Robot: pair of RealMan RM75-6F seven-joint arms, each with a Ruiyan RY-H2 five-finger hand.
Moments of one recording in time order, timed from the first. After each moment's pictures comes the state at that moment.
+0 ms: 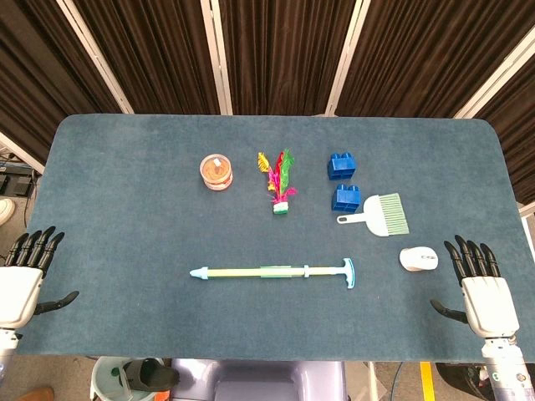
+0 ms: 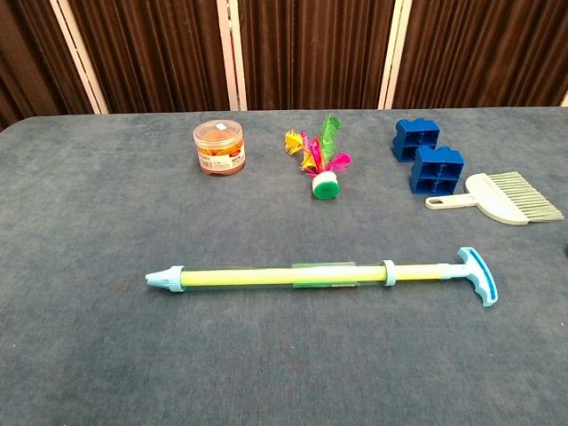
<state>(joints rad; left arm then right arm) -0.11 -1.17 -0.02 -1.55 1.57 1.49 0.12 0.09 -1.18 0.05 -1.58 -1.53 1.48 -0.16</state>
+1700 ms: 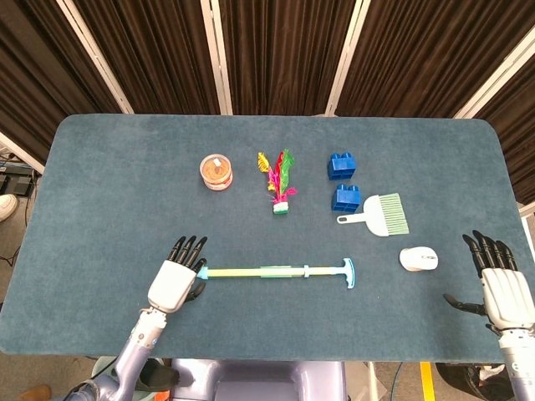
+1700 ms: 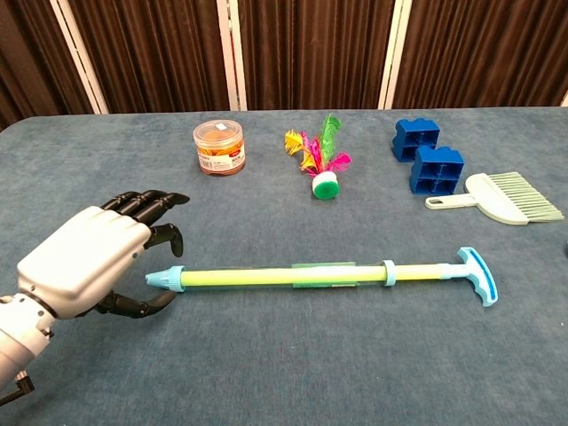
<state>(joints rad) -0.36 -1.96 -0.06 -1.01 1.69 1.35 0.40 0.12 -1.10 0.08 -1.57 -1.44 1.38 0.03</state>
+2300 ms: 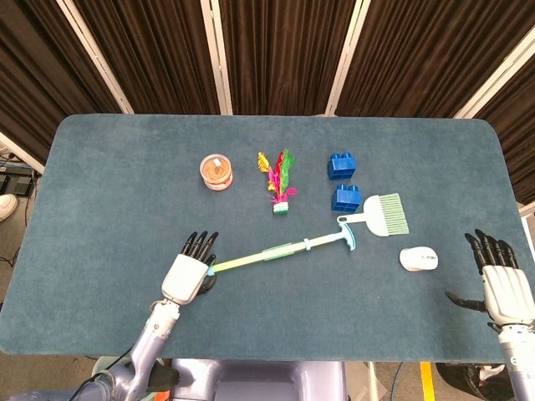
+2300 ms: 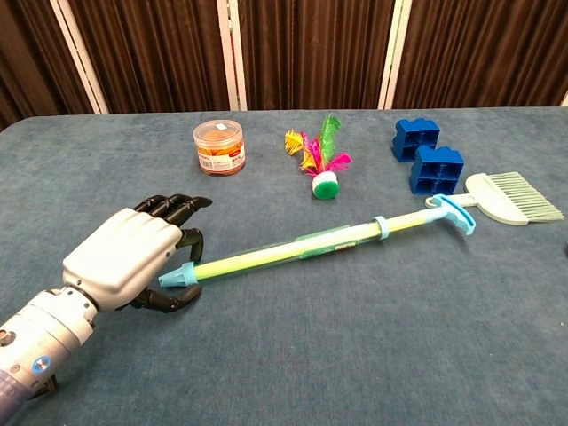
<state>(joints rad) -0.43 -2.05 -0.08 -0.90 1.63 1.29 0.40 0.13 -1.13 0.09 -1.54 -1.39 1.34 0.00</state>
